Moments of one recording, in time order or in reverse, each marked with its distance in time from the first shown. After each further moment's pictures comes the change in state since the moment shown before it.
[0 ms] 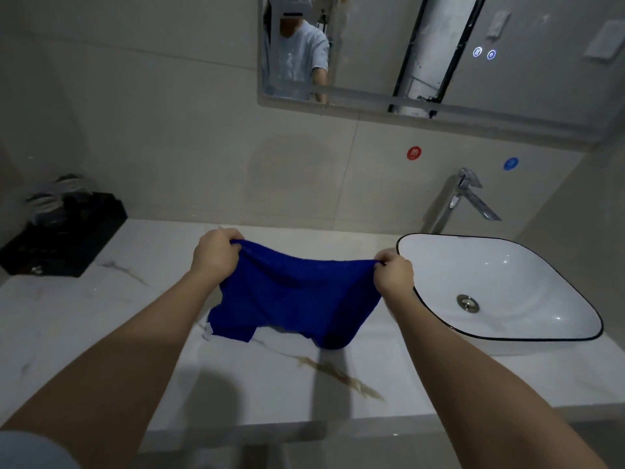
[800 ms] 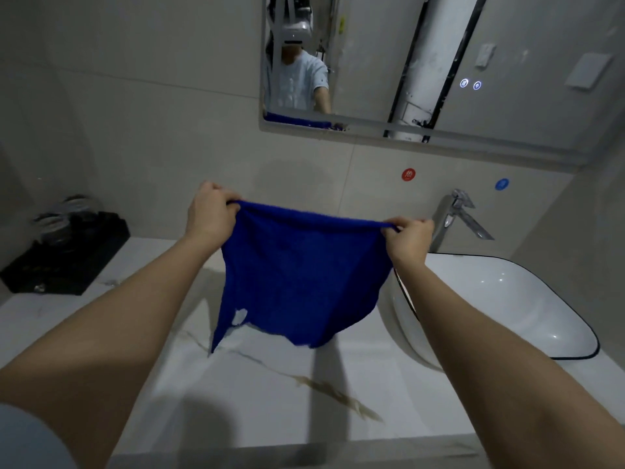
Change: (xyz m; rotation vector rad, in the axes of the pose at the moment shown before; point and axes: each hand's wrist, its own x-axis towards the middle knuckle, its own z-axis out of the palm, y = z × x) left_hand 0.031 0.052 -0.060 0.028 0.231 0.192; right_hand 0.016 -0.066 -0.060 0.165 0.212 -0.175
